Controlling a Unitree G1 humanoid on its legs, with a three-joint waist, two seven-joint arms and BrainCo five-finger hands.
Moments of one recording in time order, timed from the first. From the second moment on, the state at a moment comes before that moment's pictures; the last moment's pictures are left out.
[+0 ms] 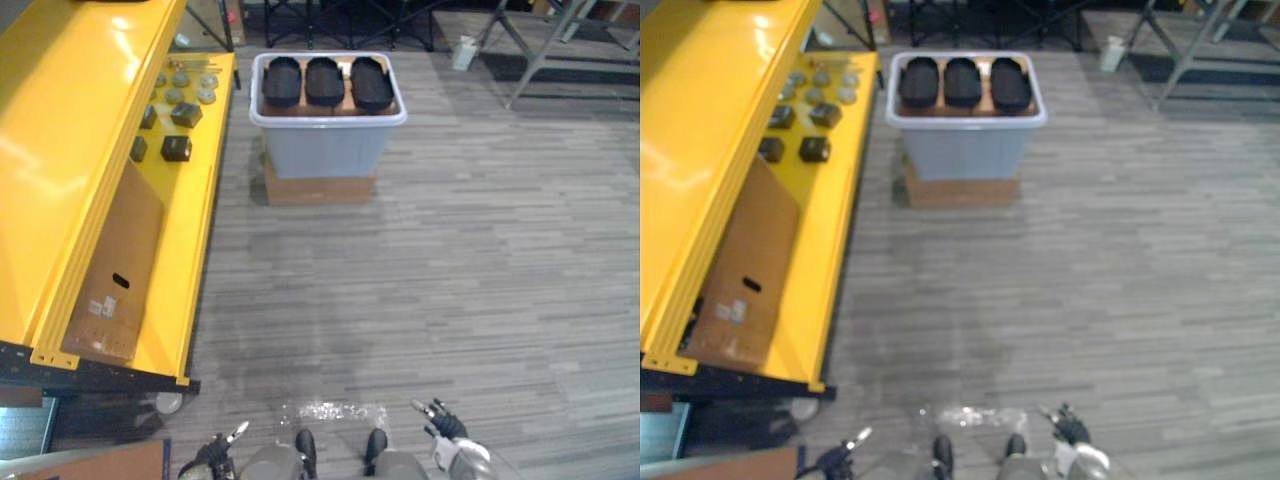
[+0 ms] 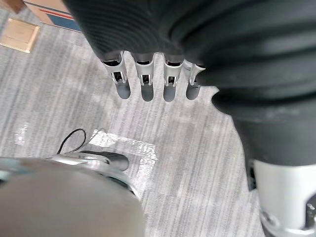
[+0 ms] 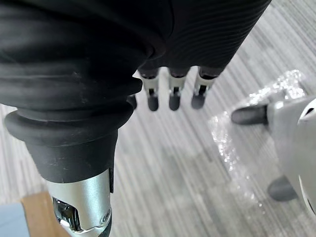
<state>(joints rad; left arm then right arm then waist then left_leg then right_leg) 0.04 0.15 0.11 1.03 -0.30 0.09 0.03 -0.02 -0.08 -0.27 1.06 0.22 -0.10 0.11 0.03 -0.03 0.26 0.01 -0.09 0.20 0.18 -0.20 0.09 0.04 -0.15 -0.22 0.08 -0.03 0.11</state>
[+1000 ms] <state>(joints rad) 0.10 0.10 0.19 1.02 -0.26 0.07 0.12 0.18 -0.02 -0.44 1.08 0.42 0.07 0.15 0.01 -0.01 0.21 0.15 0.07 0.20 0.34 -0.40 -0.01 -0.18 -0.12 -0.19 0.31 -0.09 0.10</state>
